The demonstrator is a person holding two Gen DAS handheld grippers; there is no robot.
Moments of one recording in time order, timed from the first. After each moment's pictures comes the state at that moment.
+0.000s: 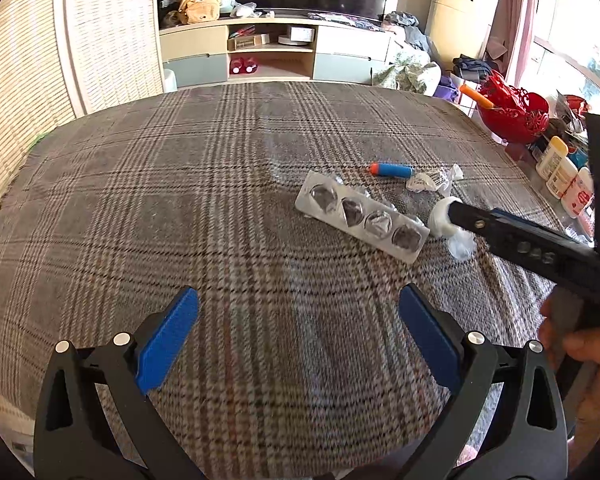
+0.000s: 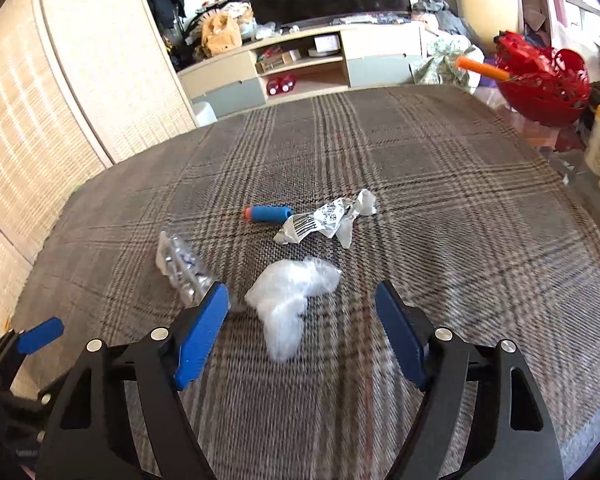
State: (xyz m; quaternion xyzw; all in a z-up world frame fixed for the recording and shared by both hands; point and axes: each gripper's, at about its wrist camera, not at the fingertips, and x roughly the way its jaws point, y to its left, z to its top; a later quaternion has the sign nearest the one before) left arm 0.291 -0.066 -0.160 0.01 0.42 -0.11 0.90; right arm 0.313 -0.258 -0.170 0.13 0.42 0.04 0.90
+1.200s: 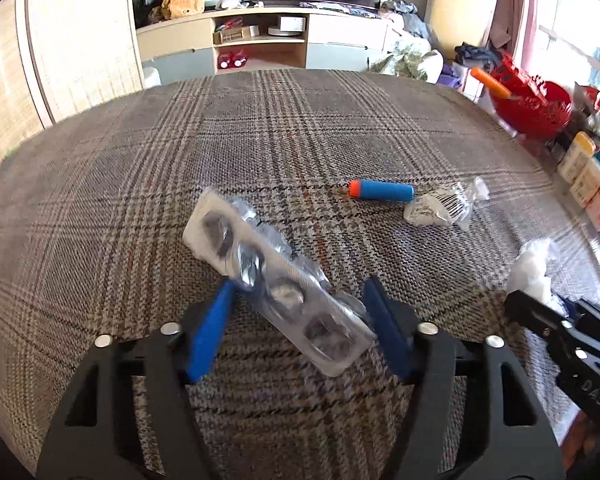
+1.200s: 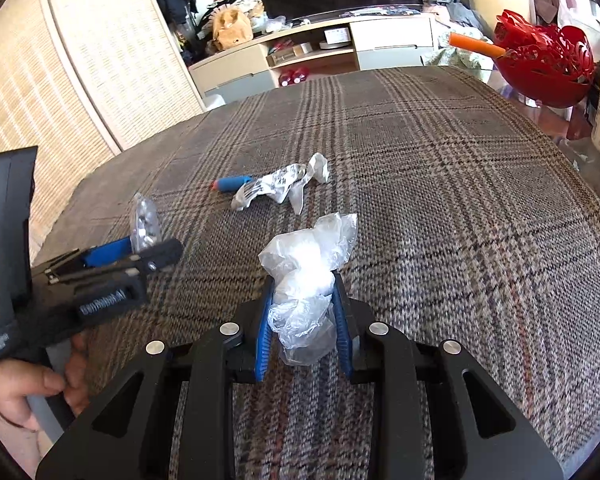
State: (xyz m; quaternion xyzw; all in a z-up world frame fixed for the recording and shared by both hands) left arm 0.356 -0.123 -0.195 0.02 0.43 -0.11 0.90; right arm 0.266 -0.297 -0.191 0.13 0.41 0.08 0.90
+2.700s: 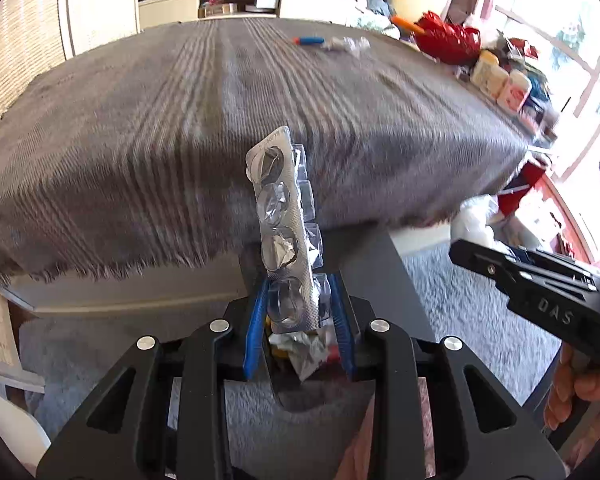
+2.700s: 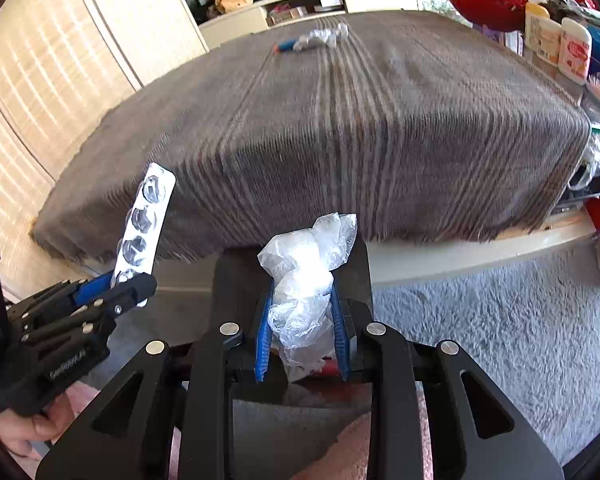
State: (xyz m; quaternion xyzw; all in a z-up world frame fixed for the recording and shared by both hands) left arm 0.094 -0.075 -0.229 0.01 0.46 -0.17 0.87; right arm 0.066 -0.235 -0.220 0.13 0.47 0.06 0.87
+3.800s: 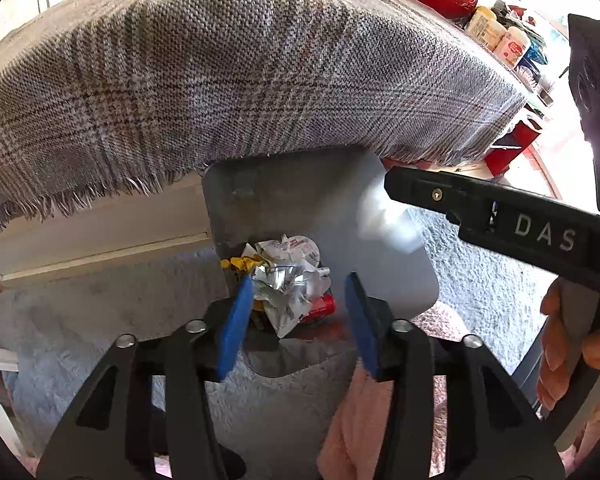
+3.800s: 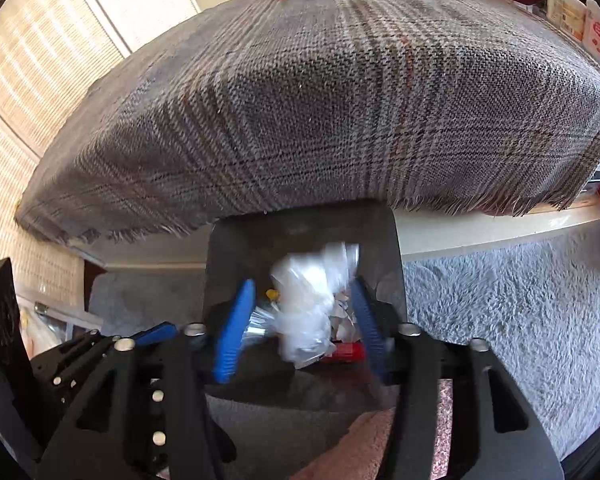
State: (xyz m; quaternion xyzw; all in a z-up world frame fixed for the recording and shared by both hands) left arm 0.086 -0.083 -0.290 0.01 0.52 -0.20 0.83; right arm 0.092 -0.212 -0.254 0.13 0.52 0.06 0.85
